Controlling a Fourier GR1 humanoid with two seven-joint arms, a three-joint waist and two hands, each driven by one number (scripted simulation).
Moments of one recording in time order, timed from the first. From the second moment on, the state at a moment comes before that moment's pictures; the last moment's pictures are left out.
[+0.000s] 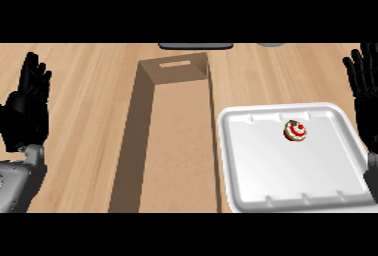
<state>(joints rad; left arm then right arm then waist) -0.28 0.44 -0.06 -1.53 0.16 0.45 0.12 -0.25 -0.57 0.11 -1.62 -0.36 -0.26 -0.18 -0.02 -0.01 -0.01</state>
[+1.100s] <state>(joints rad) -0.08 0.55 -0.08 -1.33 0.03 0.30 0.06 0.03 -0.63 0.03 -1.17 -0.19 -0.13 -0.59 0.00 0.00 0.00</state>
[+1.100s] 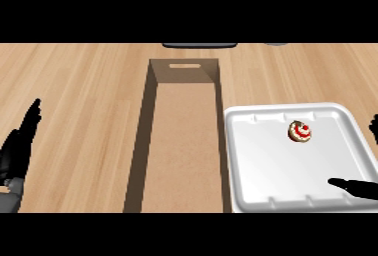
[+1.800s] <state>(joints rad) -0.10 0.54 -0.06 -1.30 0.01 0.27 0.04 -0.16 -0.89 0.23 -1.24 0.09 0.09 -0.13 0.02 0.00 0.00</state>
